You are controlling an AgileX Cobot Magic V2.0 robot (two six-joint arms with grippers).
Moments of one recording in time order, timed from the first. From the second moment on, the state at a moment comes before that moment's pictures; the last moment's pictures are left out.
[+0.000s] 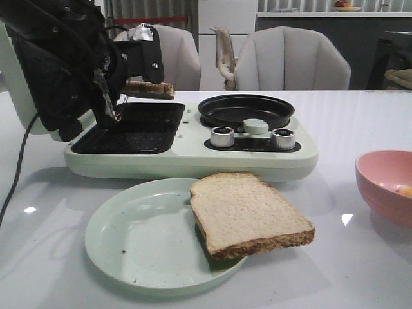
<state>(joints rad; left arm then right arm) -0.47 2.07 -1.39 1.80 0.49 -0.65 -0.02 0.82 -0.53 0.08 0.57 -0.05</state>
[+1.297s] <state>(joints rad) -0.80 1.41 -1.05 0.89 0.78 -0.52 -0.02 0.82 -0.53 0.08 0.57 -0.05</state>
